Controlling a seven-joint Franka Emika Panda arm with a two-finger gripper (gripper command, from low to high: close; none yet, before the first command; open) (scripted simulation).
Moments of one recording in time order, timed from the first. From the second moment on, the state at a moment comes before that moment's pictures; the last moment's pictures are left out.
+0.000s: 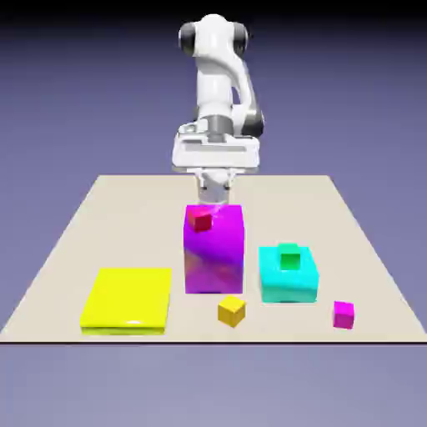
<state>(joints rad) 0.00 -0.53 0.03 -2.78 -0.02 3.01 0.78</state>
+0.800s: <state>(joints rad) -0.15 0.34 0.59 -2.21 -0.40 2.50 1.54</state>
